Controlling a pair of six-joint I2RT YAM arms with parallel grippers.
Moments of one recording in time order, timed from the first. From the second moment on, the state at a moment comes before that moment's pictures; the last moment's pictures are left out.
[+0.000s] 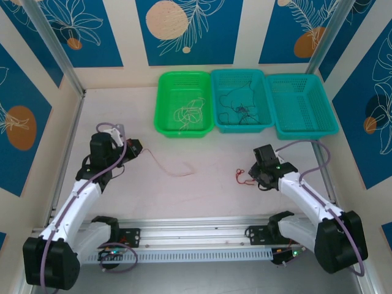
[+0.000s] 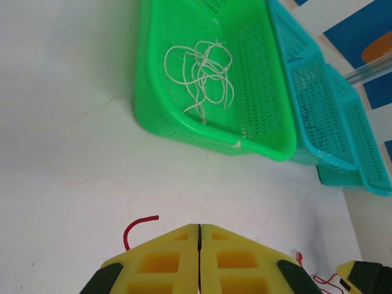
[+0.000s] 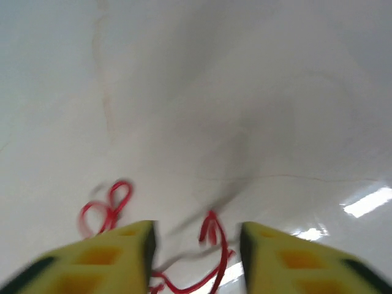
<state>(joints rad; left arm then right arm) -0.13 0.93 0.62 -0.19 0.41 -0.63 0.32 1.02 0.55 -0.65 0.13 0.95</state>
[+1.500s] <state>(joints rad) -0.20 0.85 0.63 -0.07 0.72 -0.54 0.71 1.43 0.64 0.70 -0.26 0.41</state>
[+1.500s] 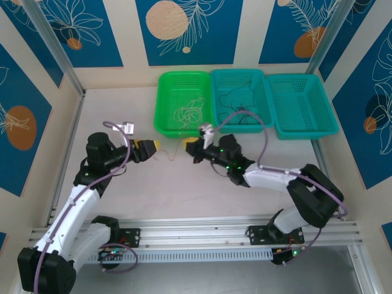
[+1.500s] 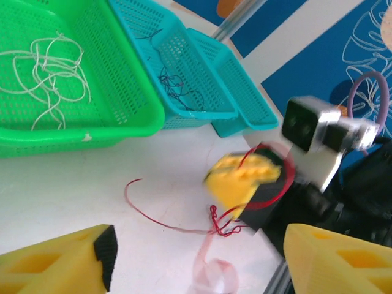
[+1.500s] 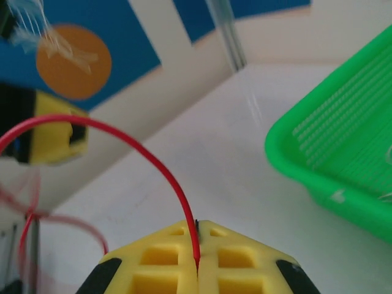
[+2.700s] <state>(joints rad) -0.28 0.84 0.59 0.01 0.68 -0.47 -0.39 1.69 1.16 0.29 -0.29 1.17</state>
